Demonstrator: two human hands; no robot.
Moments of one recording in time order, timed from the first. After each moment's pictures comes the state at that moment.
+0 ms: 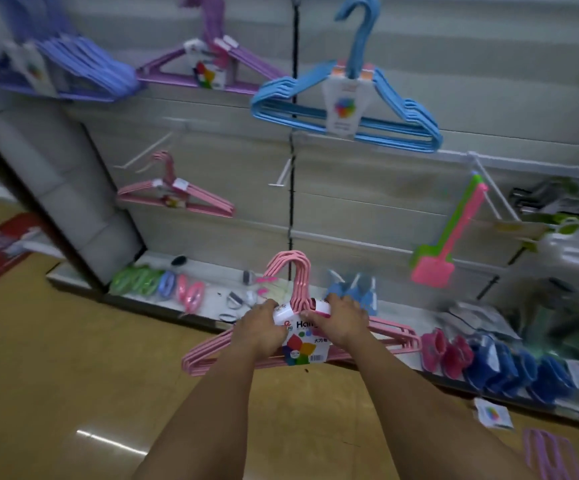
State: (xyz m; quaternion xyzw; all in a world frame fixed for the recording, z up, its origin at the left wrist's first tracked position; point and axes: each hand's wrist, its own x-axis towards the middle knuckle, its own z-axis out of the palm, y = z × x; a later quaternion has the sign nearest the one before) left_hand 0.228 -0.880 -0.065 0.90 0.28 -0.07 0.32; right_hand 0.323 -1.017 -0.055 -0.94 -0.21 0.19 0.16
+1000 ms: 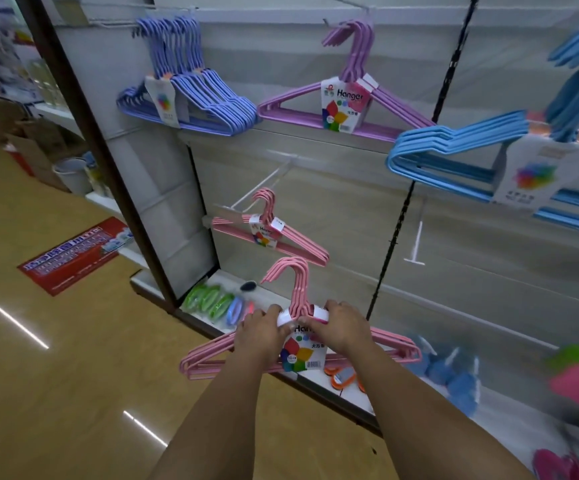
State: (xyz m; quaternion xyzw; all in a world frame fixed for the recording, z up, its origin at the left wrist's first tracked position) left_hand 0.248 -0.637 -0.046 0.90 0.38 -0.03 0.21; right_hand 0.371 -0.736 -0.051 -0.91 -0.33 0.18 0.14
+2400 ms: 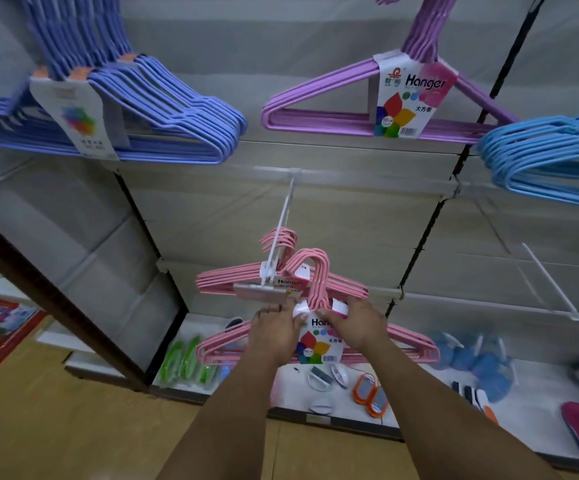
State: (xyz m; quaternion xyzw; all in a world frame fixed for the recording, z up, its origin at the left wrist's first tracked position) left_hand 0.371 -0.360 -0.092 0.96 0.19 -0.06 0.20; right_hand 0.458 -0.498 -0.096 -0.96 -0.13 0.16 0.18
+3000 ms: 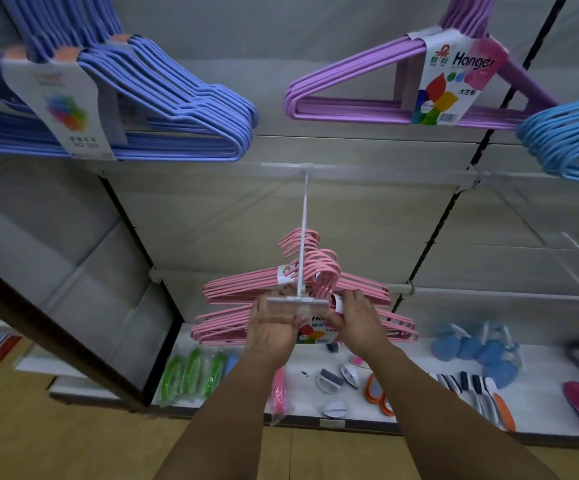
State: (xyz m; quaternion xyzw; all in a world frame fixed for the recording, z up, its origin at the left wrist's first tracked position) left_hand 0.377 -0.285 -0.115 0.96 0.15 0.04 0.23; right_hand 0.449 -0.437 -0.114 -0.95 -0.19 0.10 0.21
